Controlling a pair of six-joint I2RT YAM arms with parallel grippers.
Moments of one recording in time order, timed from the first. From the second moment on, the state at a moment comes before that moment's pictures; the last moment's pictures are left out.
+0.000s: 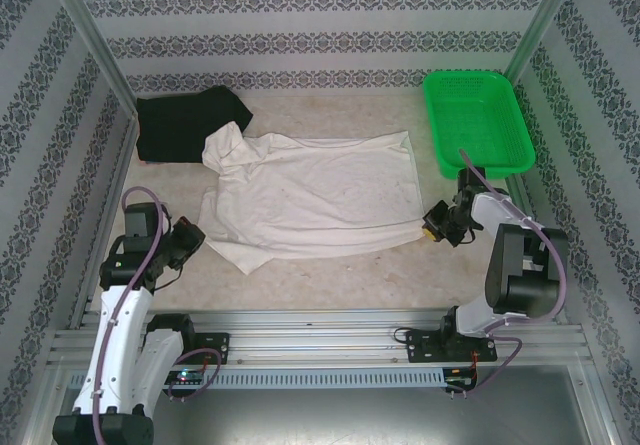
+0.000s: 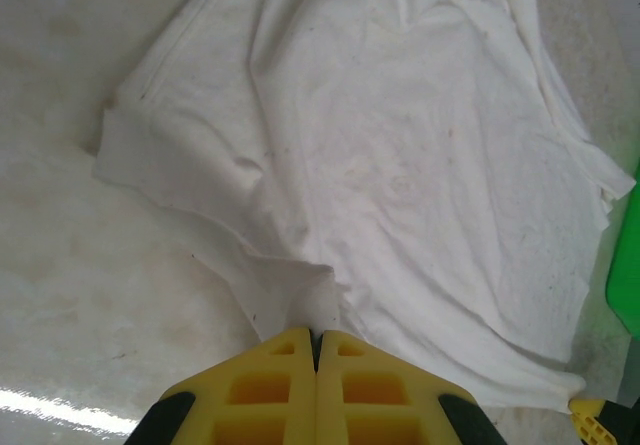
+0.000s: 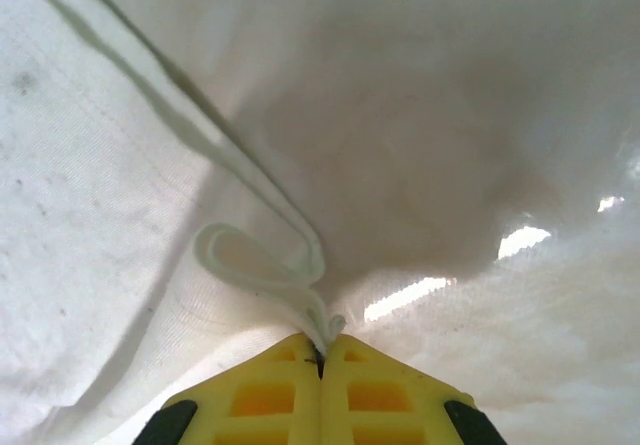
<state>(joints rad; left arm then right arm) 0.09 0.69 0.70 -0.85 0.29 -0.76 -0.16 1.52 0.83 -0.70 -0.36 0.68</state>
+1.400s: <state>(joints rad) 0.09 0.69 0.64 -0.78 0.33 -0.75 -0.22 1.52 0.79 -0.89 -0.43 0.55</state>
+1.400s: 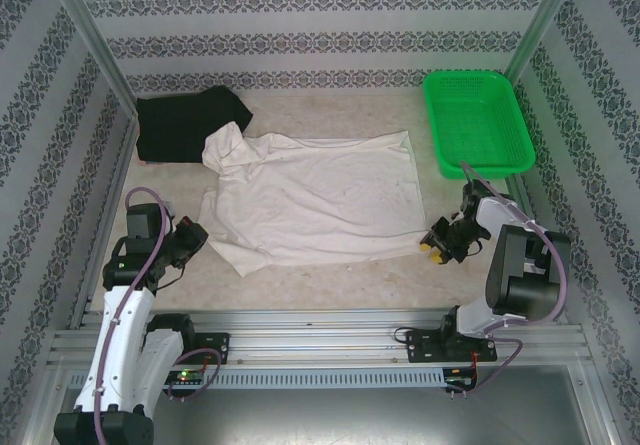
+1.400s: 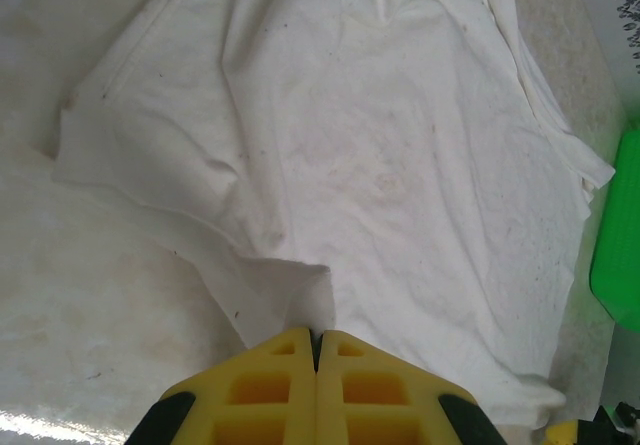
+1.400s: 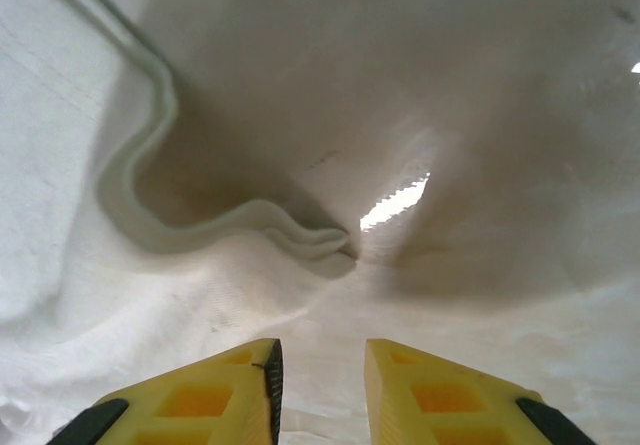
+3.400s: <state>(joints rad) 0.09 0.70 0.62 -0.76 0.34 -0.75 -0.11 1.83 1.13 -0.88 -0.36 0.53</state>
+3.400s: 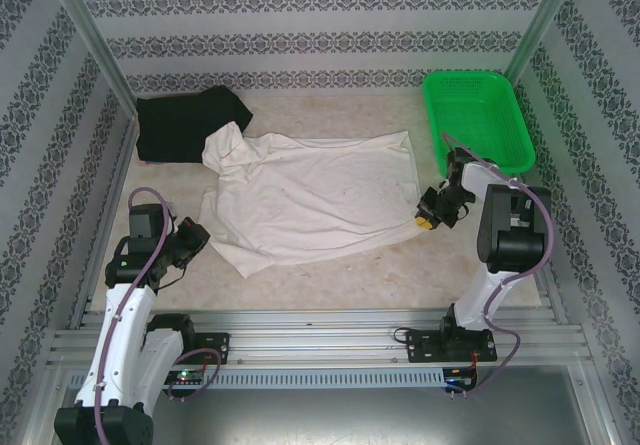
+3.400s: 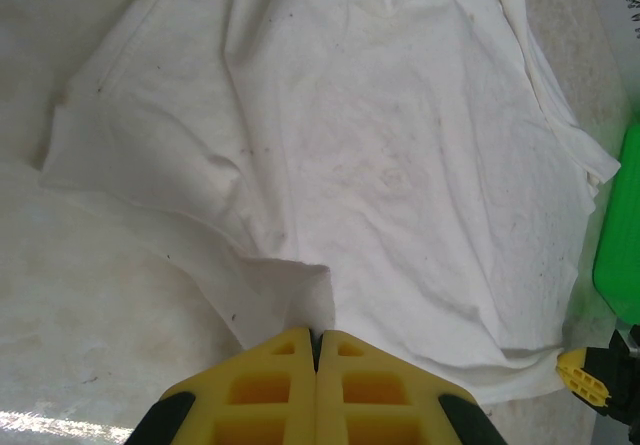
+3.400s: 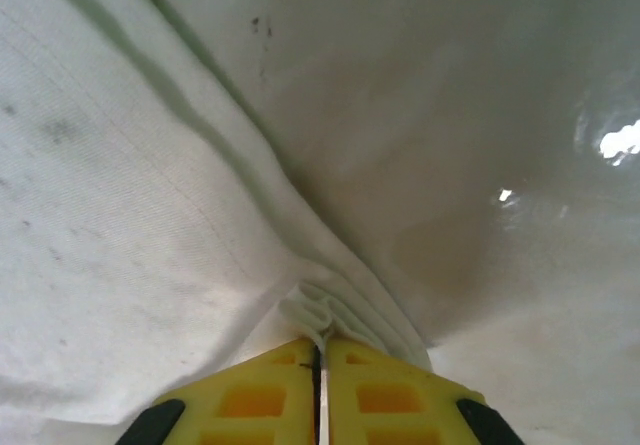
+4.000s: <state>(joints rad) 0.09 0.68 0.61 -0.76 0.34 -0.75 -0.12 1.78 1.10 -0.84 -0.34 0.52</state>
